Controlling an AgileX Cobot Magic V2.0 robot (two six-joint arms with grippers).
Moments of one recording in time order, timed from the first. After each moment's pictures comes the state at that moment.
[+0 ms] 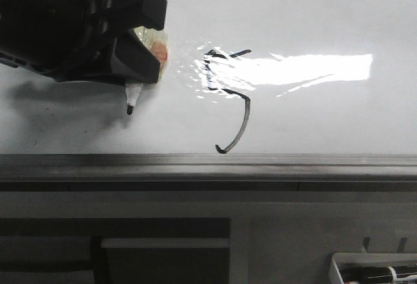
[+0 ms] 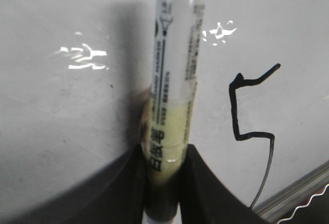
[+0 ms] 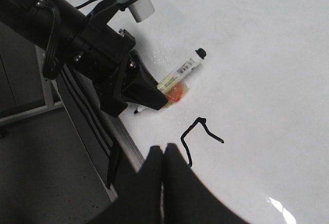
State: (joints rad) left arm -0.72 1.35 -0.70 -1.13 -0.03 0.74; right arm 0.95 0.81 -0.93 -0.21 0.62 -0.06
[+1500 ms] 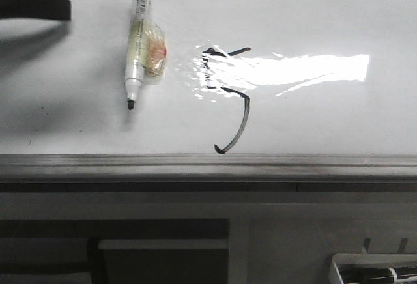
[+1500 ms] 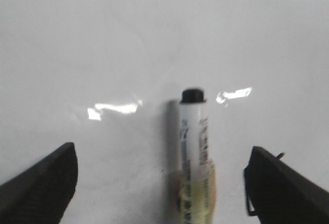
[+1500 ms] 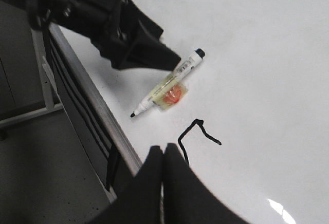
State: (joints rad) left arm -0.73 1.14 -0.70 -1.14 -0.15 0.74; right arm 0.95 0.80 -0.93 -0.21 0.61 -0.06
